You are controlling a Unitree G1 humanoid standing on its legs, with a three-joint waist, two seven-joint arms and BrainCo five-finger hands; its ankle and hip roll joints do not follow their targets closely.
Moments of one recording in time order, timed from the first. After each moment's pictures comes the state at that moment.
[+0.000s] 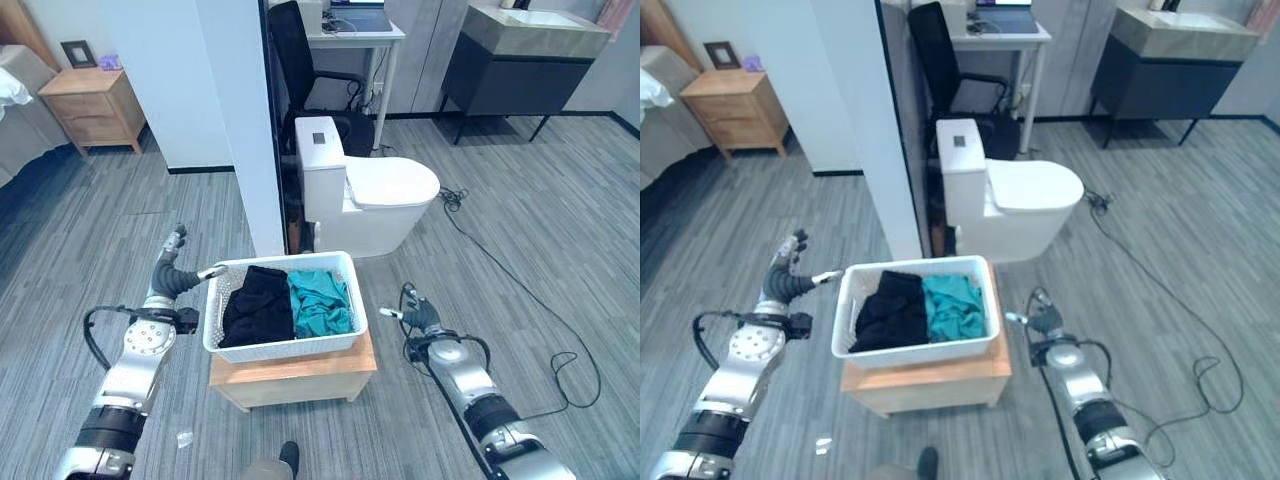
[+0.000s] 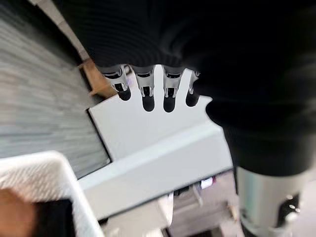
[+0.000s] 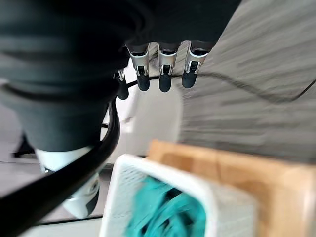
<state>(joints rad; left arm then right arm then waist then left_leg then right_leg) -0.21 0.59 -0.09 0.22 -0.16 0.04 0.17 -0.31 -0.29 0.24 0.60 0.20 0.14 -0.19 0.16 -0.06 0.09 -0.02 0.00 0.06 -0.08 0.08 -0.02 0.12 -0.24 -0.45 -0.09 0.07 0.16</state>
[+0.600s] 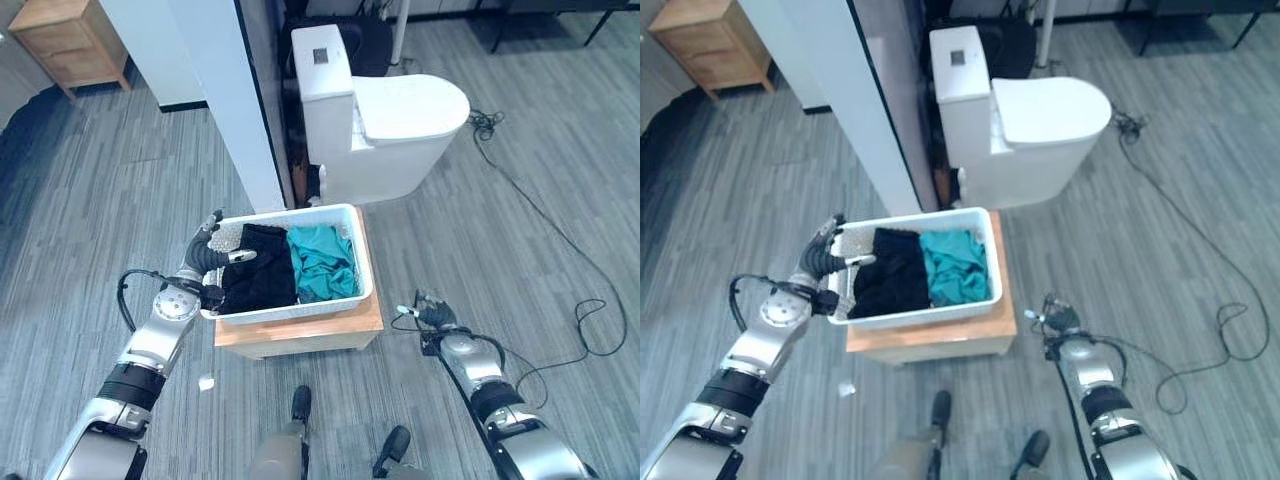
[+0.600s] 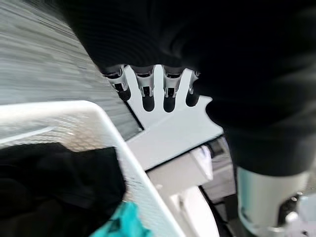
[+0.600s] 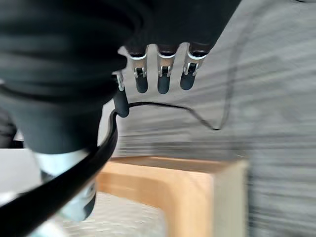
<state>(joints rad) -0.40 0.59 -0.22 0.34 -0.21 0.07 0.14 -0.40 -0.31 0.21 0.91 0.31 0.13 -0.16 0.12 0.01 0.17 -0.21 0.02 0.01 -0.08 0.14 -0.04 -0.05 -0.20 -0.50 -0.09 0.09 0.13</state>
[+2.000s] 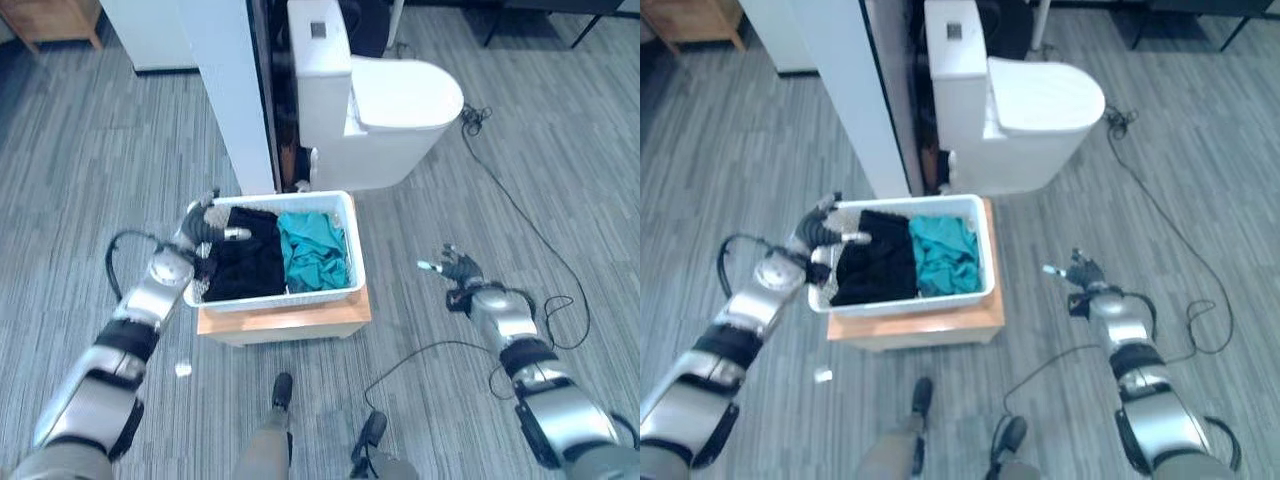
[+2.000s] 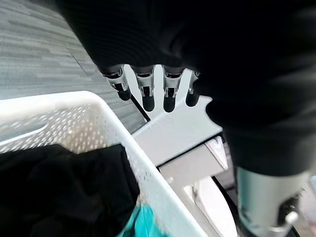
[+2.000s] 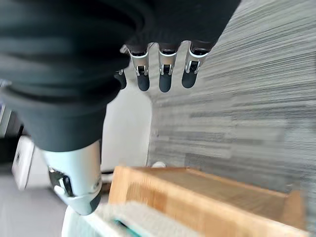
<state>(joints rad) -0.82 0.67 -0.38 0.66 -0.20 0.06 0.11 -0.76 -0.47 0.29 0.87 0.41 0.11 -0.05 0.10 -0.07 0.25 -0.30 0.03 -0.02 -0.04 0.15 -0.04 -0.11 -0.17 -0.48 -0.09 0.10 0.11</state>
